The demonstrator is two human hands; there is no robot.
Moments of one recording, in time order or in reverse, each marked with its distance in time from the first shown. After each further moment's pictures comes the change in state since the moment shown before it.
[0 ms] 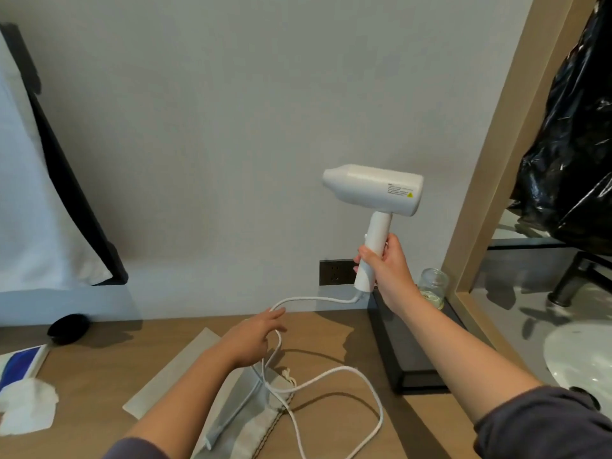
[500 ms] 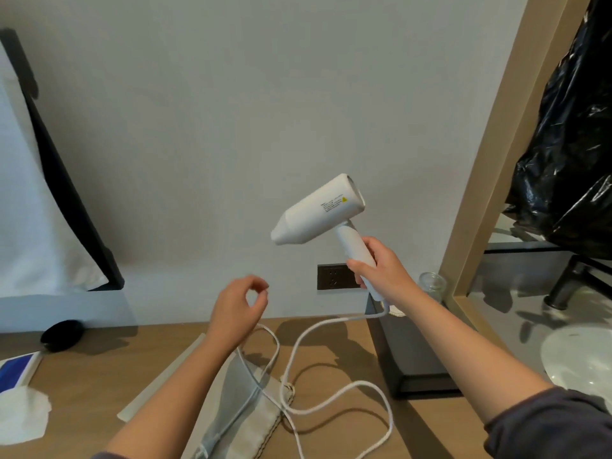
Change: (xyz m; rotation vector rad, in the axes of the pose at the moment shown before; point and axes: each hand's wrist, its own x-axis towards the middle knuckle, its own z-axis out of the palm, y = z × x) left_hand -0.002 0.012 -0.038 -0.357 0.748 -0.068; right_hand -0.006 -0.020 -0.003 -0.426 -0.220 -0.100
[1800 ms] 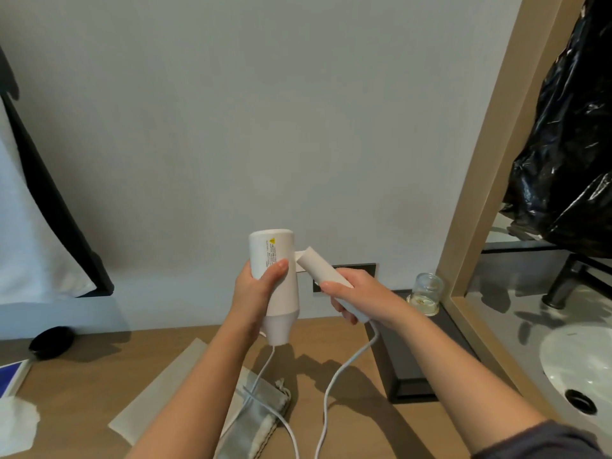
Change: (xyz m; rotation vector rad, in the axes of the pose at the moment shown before) left_hand 0.017 0.066 0.008 -0.897 -0.094 -0.448; right_hand -0.017 -0.008 0.016 -0.042 -0.381 0.129
